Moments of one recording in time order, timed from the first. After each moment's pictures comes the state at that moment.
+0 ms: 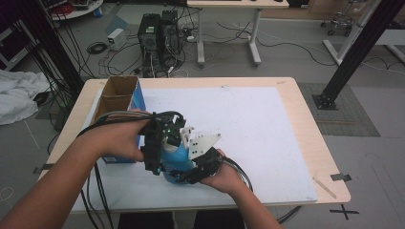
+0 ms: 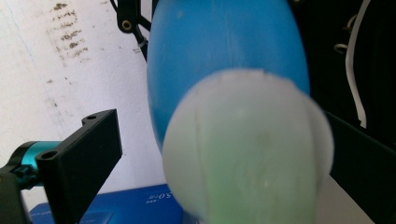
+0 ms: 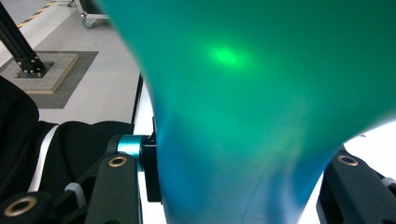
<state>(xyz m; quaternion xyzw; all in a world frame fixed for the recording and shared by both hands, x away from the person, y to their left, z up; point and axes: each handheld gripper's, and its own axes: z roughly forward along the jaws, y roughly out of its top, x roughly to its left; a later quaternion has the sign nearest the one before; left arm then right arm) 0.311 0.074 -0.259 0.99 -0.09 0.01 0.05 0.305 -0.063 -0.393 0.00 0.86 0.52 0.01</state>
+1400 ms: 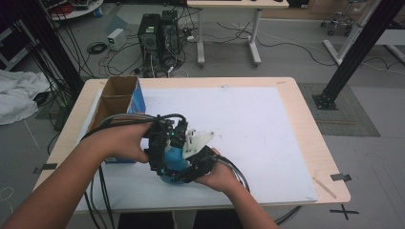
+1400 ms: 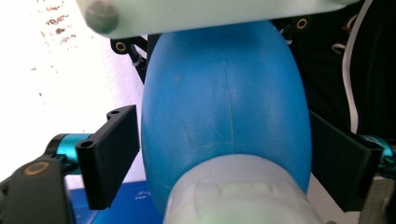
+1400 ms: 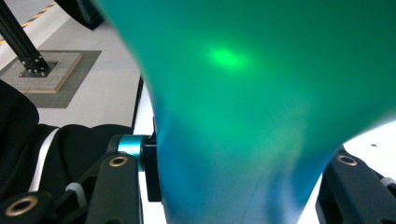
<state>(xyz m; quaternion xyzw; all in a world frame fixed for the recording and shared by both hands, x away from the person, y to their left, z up) 0.311 0.066 -0.267 1.00 -0.07 0.00 0.02 0.308 -0.051 -0.393 0.01 0.86 0.52 0.00</state>
